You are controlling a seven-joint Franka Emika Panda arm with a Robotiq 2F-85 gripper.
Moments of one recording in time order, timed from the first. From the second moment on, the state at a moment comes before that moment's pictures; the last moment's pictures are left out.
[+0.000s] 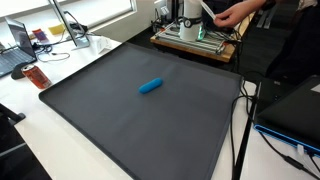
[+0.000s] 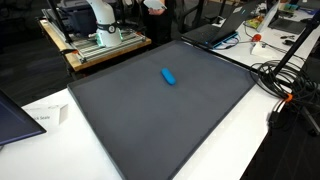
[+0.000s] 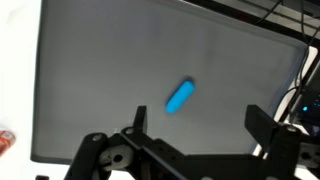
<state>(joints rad) 0.00 -0.45 -0.19 -2.17 0.02 1.72 -0.47</state>
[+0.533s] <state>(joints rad) 0.11 -0.41 -0.19 -2.17 0.30 1.83 -0.72</state>
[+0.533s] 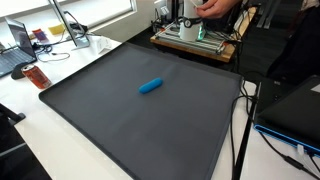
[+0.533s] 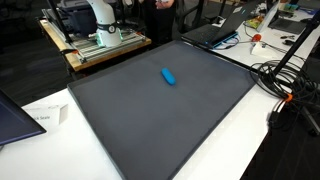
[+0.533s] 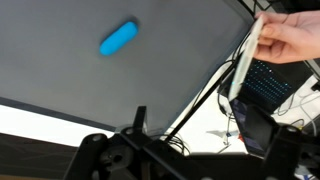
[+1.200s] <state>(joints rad) 0.08 -0.42 -0.26 -2.22 0.44 1.73 -1.05</state>
